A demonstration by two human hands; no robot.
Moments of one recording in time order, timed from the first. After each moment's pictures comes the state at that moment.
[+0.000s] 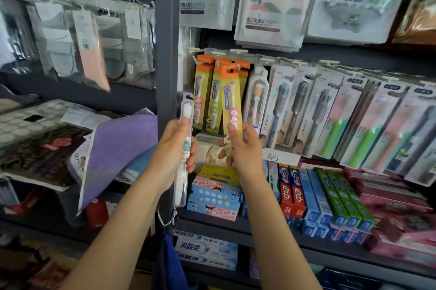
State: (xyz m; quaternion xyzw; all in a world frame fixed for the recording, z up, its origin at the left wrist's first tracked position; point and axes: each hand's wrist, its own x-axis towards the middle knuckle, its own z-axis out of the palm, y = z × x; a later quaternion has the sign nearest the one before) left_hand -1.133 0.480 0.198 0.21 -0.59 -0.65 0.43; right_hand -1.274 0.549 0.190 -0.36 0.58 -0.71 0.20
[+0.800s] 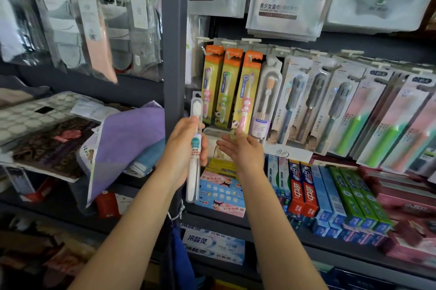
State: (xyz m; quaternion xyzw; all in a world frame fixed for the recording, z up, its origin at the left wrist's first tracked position) left_hand -1.147 0.473 0.188 0.21 -0.54 -0.69 0.44; right_hand -1.287 0.512 0.160 -0.21 0.49 -0.78 0.33
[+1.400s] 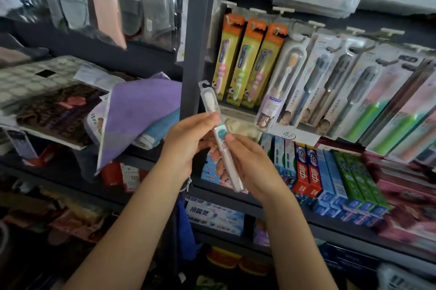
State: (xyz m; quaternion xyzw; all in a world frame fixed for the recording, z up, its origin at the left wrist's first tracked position) left_hand -1.118 0.483 0.163 0.24 -0.51 -0.70 0.43; right_hand -1.234 0.575 0.157 -0.42 0.54 -0.59 0.43
